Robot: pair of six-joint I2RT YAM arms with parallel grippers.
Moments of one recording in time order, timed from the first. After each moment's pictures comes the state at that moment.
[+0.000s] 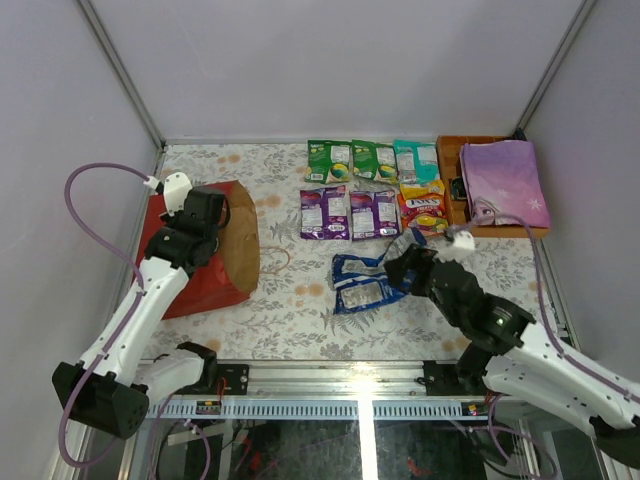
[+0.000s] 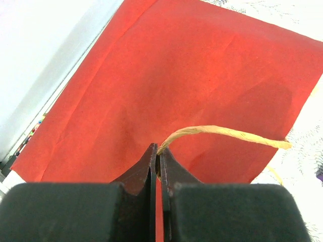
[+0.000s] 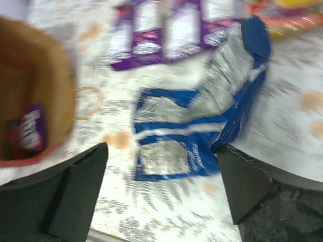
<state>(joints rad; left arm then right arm) -0.29 1.07 1.05 -0.80 -0.76 -0.58 0.90 0.68 0.63 -0.36 0.46 0.75</state>
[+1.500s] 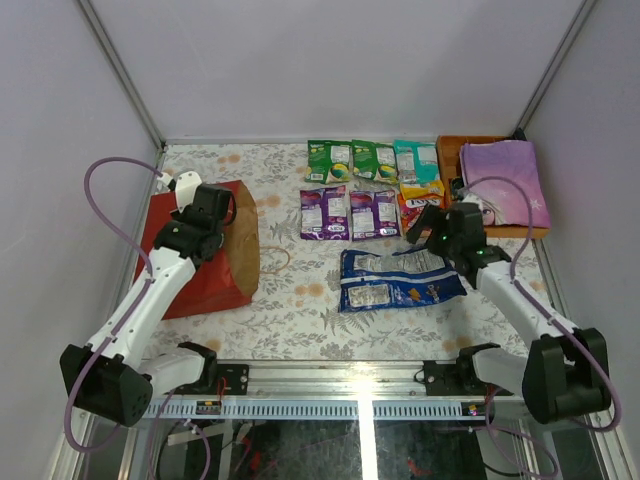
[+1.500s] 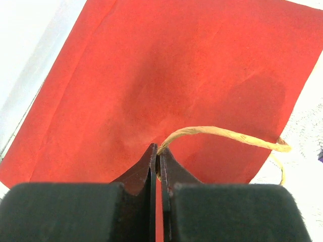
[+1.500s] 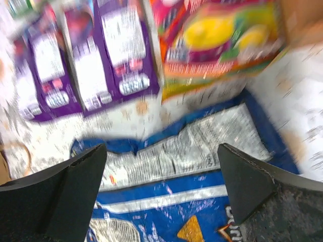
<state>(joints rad) -0.29 1.13 1.05 -0.78 -0.68 -0.54 0.23 1.18 0.64 -0.19 0.01 0.58</state>
